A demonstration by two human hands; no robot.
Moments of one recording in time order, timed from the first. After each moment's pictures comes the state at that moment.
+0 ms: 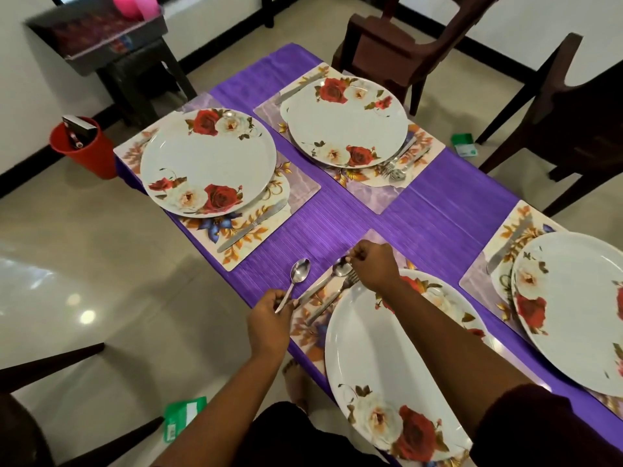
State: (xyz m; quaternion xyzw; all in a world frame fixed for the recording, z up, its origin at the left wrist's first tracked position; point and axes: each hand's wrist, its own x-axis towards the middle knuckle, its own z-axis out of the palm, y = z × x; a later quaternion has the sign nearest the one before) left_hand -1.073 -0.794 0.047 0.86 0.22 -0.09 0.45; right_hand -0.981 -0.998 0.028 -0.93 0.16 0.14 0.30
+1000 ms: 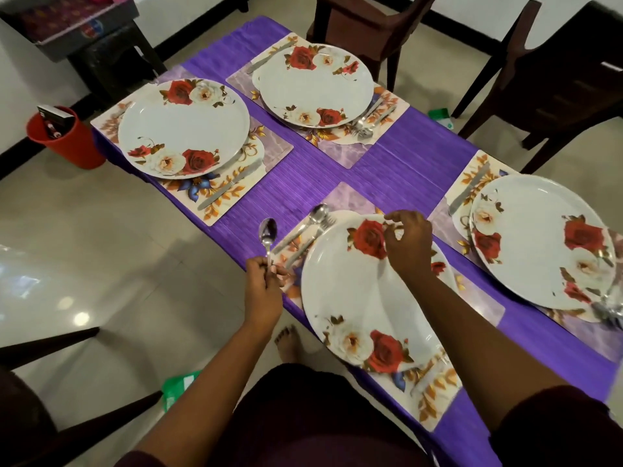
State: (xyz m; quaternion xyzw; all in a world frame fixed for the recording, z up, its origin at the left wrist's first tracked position) left_hand -1.135 -0.811 0.069 0.78 0.21 -0.10 0.58; right_hand -1.091 -1.071 0.061 -0.92 0.20 -0.11 0.32
